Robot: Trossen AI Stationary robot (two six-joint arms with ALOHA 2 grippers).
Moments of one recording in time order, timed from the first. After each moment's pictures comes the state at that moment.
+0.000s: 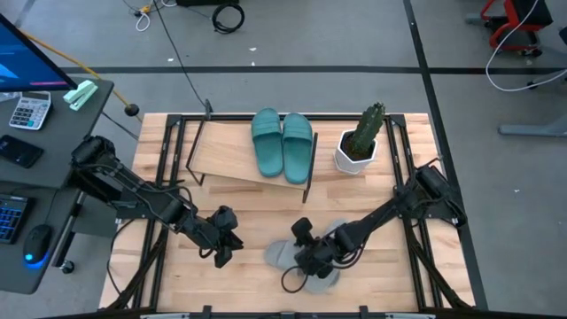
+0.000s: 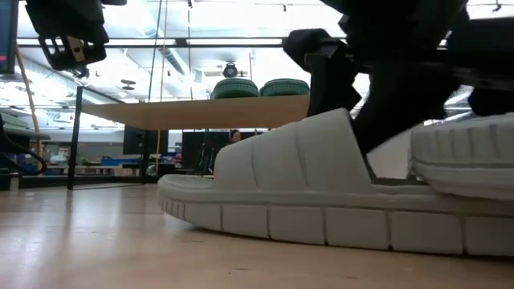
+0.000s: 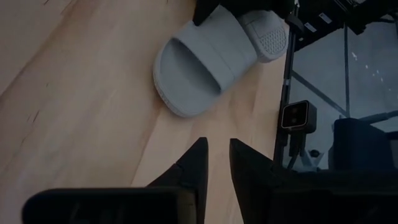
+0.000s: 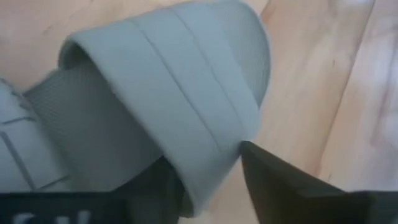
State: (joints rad) left arm -0.59 1.27 0.81 -0.27 -0.24 -0.98; right arm 0.50 1.94 1.25 -0.38 0.36 -0.19
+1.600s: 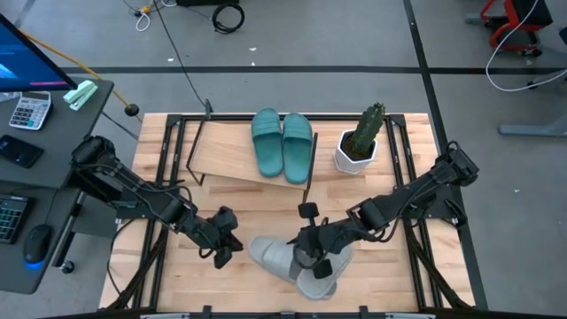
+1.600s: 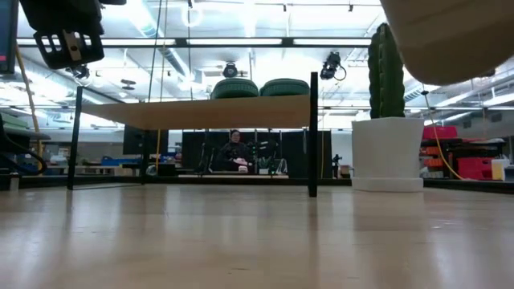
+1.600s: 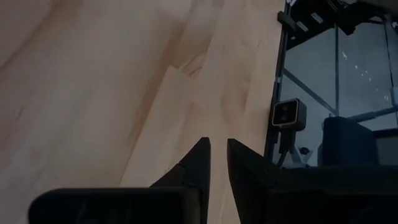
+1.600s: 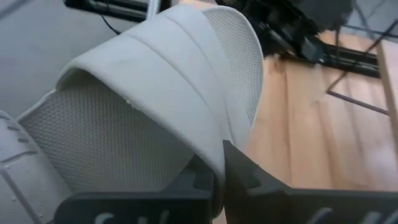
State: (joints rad) left arm -0.59 1.26 0.81 -0.26 -0.21 -1.00; right arm 0.48 1.64 1.38 -0.33 0.25 0.11
